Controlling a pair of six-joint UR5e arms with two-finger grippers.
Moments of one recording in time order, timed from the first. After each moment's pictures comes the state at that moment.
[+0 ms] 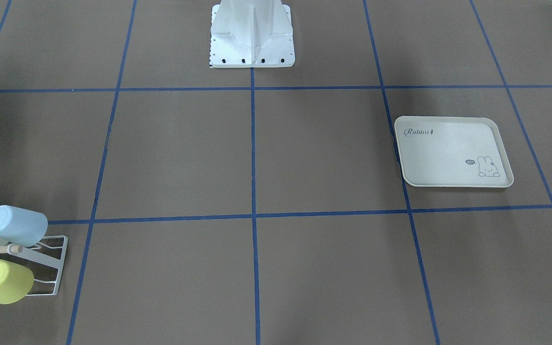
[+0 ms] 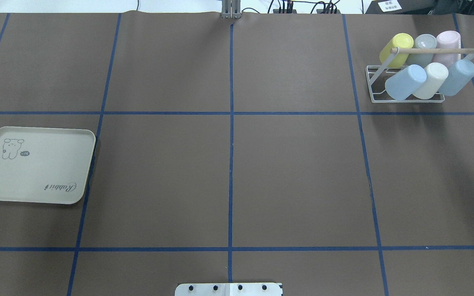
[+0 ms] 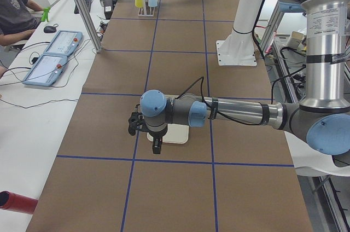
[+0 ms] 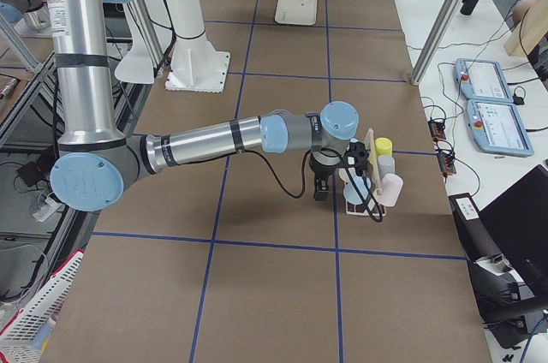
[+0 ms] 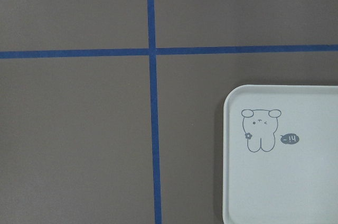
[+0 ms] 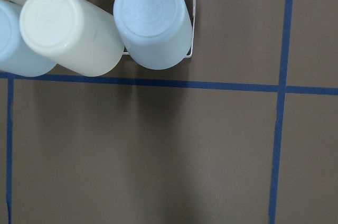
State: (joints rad) left arm -1.53 -1.47 -1.75 -1.58 -2.43 -0.05; right arm 1.45 -1.52 1.76 -1.71 2.44 0.13
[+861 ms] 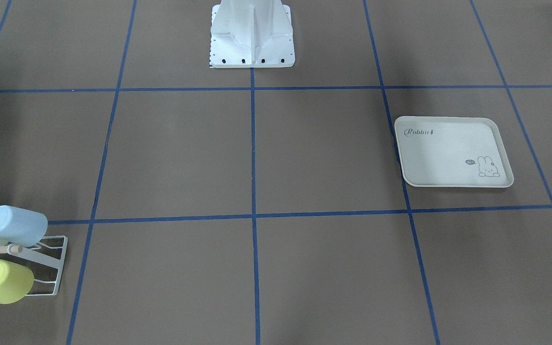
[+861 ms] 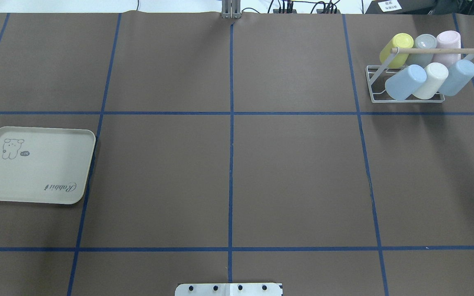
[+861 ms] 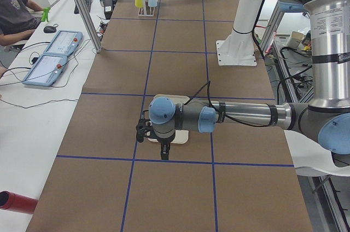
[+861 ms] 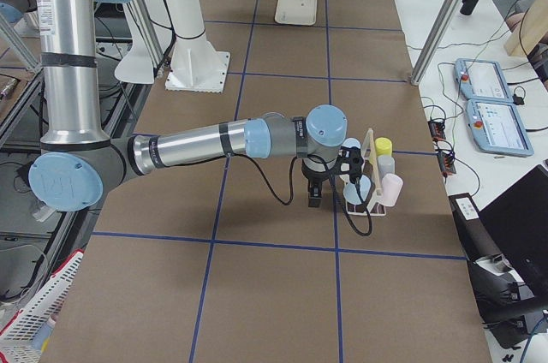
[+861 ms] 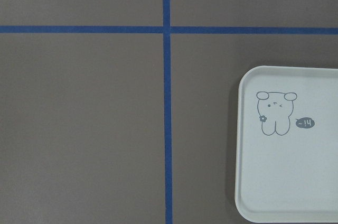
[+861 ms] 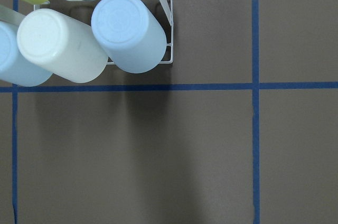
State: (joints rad) left arm -1.54 -1.41 -1.77 -1.60 -2.43 -0.05; right arm 1.52 -1.55 1.80 -1.70 2.45 0.14
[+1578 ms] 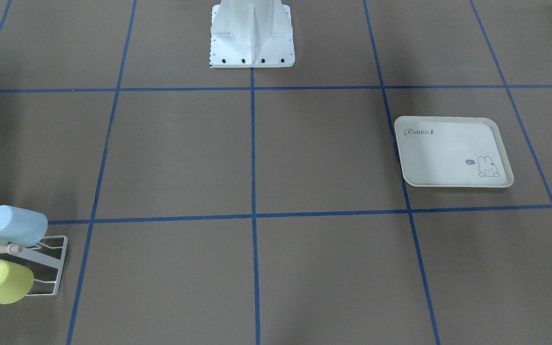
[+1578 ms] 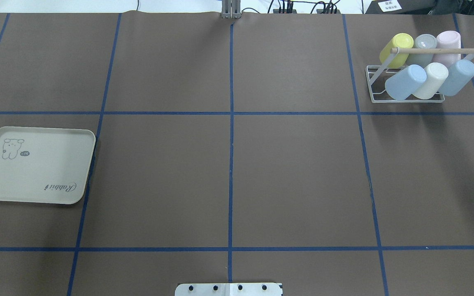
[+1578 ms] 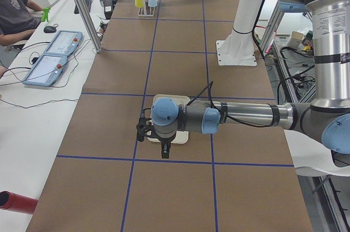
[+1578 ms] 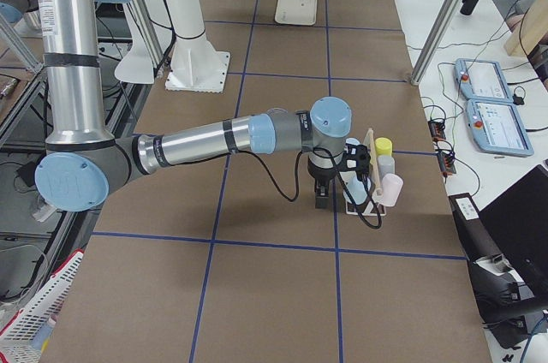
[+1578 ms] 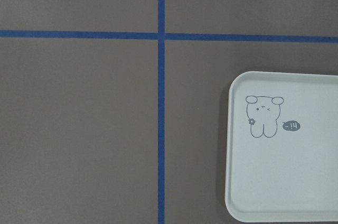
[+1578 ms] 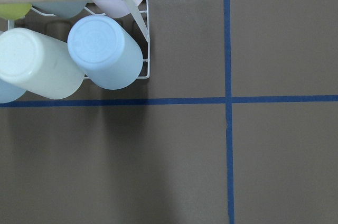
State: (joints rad) left arm -1.57 -1.40 -1.77 -1.61 -2.49 -0.05; right arm 1.52 -1.54 1.80 -1.70 2.36 0.15
